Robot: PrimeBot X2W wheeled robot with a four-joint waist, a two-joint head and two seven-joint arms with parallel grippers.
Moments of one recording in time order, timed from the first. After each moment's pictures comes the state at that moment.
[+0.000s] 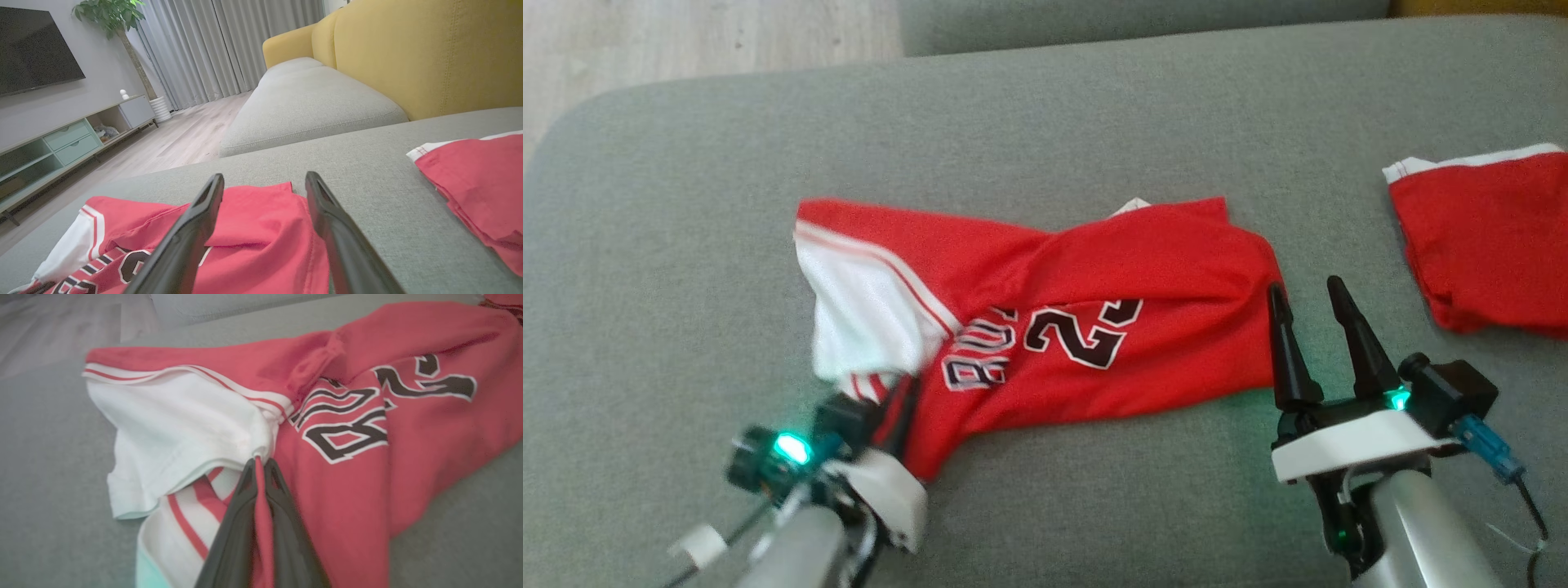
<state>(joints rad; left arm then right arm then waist) -0.32 0.18 -0.49 0.63 -0.24 -0.08 -0.09 -0.14 -0.05 0.15 0.29 0.28 0.13 -0.25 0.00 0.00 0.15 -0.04</state>
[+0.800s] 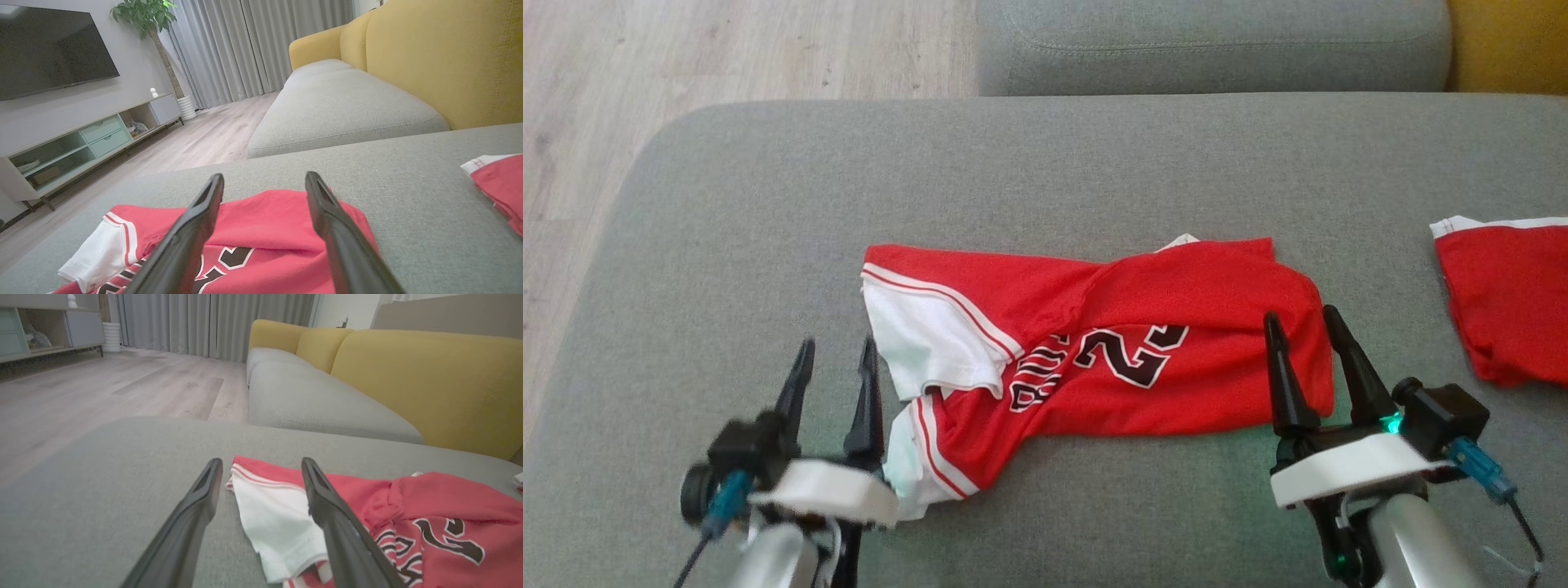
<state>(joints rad) -0.19 0.15 -0.32 0.38 -0.41 0.03 -0.23 -0.10 -0.05 0.15 0.30 0.28 0.13 -0.25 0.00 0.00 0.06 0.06</state>
